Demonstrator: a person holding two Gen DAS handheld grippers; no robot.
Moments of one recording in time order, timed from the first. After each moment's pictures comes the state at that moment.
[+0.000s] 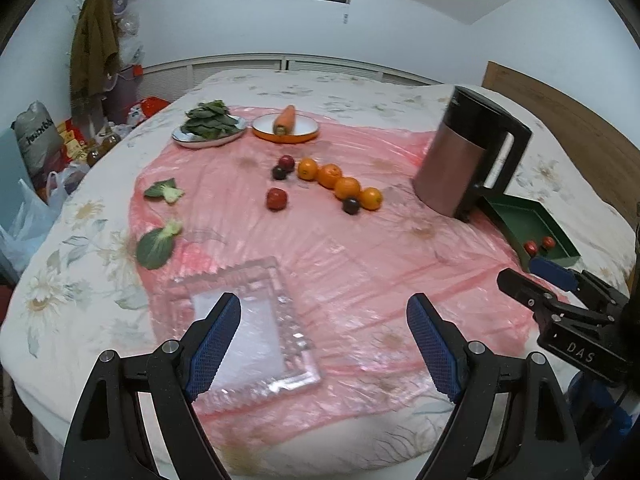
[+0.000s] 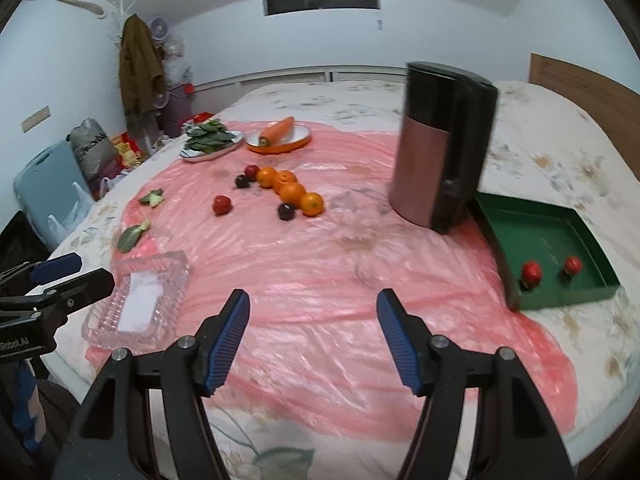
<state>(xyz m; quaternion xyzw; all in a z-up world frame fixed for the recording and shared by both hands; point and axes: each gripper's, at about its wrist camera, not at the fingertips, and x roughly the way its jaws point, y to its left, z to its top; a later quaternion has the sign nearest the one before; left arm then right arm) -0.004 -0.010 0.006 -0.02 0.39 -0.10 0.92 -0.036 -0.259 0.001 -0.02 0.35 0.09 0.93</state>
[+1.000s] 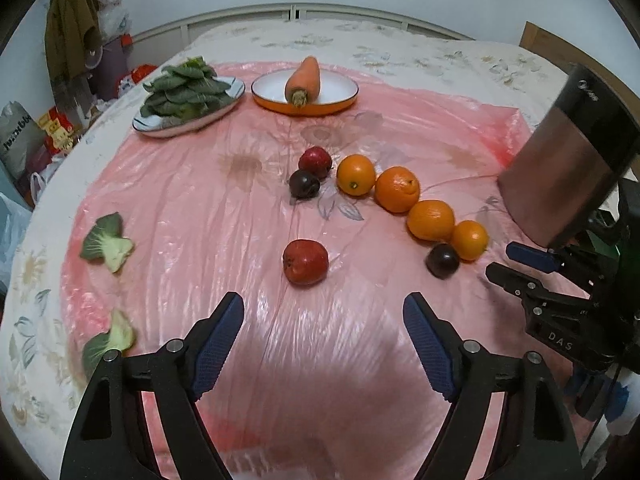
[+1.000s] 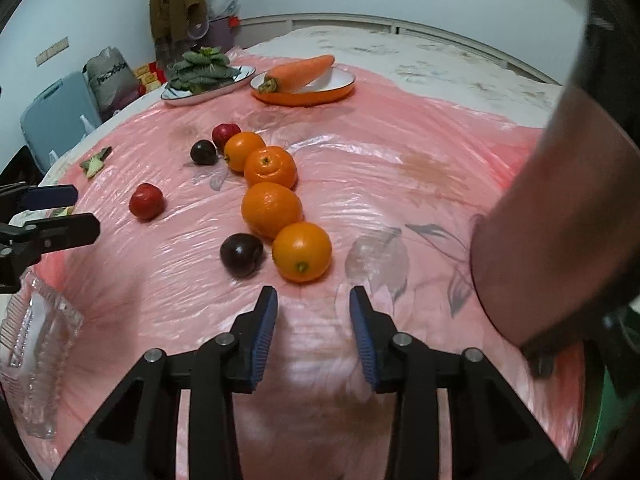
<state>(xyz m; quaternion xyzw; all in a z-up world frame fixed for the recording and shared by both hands) 0.203 -0.013 -0.073 0.00 0.48 -0.07 0.87 0.198 -0.232 -0.094 -0.10 0.43 0.19 0.88</state>
